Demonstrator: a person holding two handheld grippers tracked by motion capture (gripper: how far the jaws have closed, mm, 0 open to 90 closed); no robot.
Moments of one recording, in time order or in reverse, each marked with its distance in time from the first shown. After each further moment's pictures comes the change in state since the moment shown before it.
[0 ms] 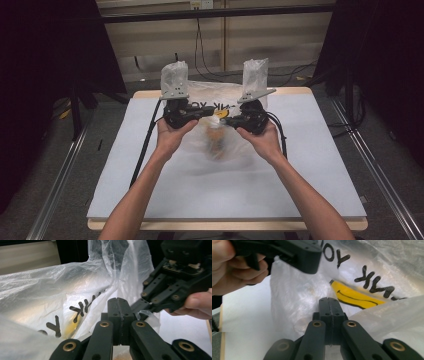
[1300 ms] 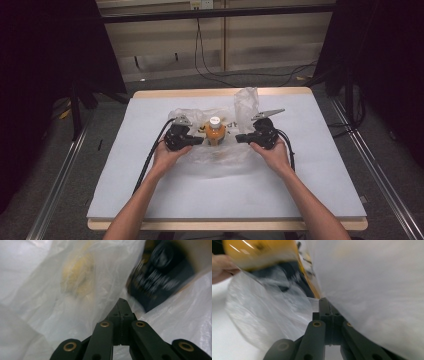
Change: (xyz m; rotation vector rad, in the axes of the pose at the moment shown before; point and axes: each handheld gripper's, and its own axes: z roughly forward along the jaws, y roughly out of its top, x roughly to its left) left arm 0.030 -0.108 0.024 0.379 0.085 -0.066; right arm -0.050 -0.086 0.021 0.108 -0.027 0.158
